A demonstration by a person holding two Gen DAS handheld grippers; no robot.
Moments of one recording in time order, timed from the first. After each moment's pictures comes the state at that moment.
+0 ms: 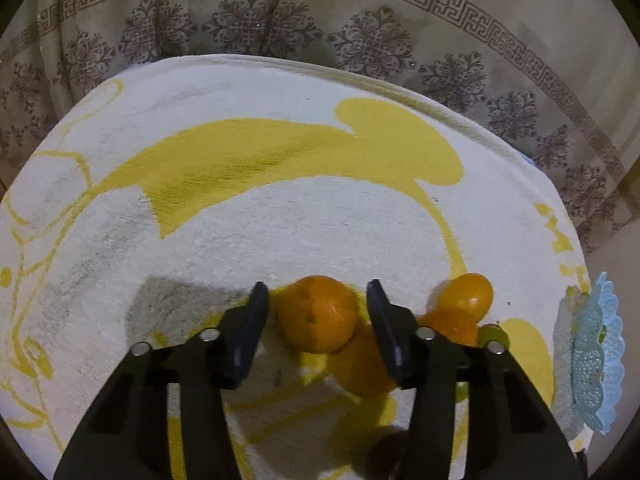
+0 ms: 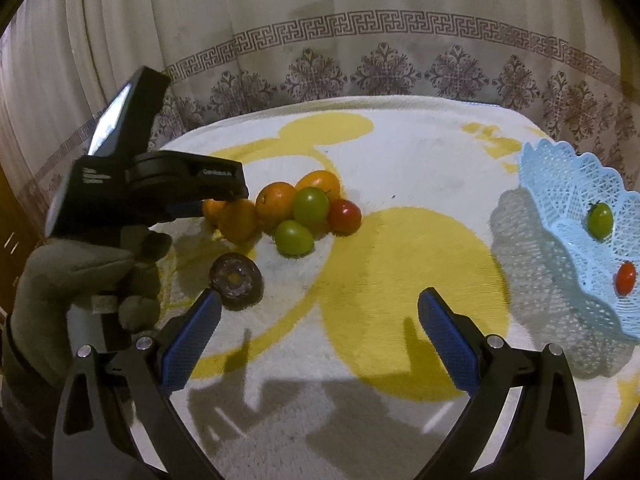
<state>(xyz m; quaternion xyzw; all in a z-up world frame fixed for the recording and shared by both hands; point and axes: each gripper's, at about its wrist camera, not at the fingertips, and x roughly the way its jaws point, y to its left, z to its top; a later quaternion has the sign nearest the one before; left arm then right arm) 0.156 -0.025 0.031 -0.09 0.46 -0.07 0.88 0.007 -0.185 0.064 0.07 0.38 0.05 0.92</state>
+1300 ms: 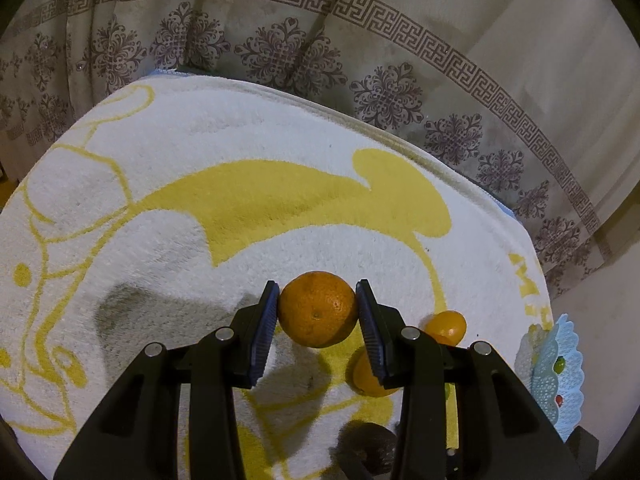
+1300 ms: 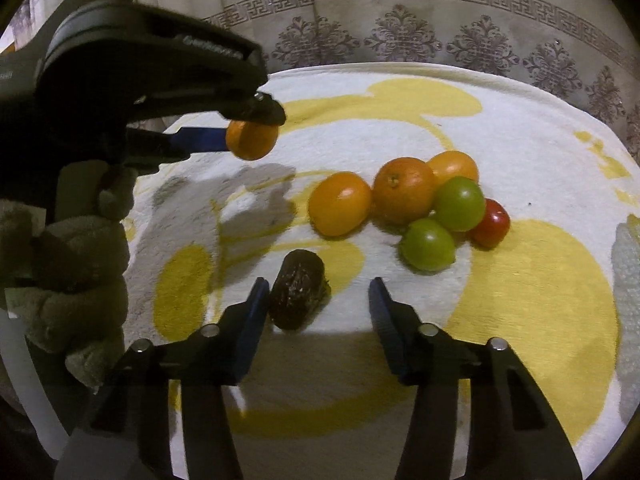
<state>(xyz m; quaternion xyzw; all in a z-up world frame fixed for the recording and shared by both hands) 0.147 0.023 0.066 -0.16 0.43 -0.07 0.89 0.054 -0.118 0.031 0.03 0.43 0.16 0.89</state>
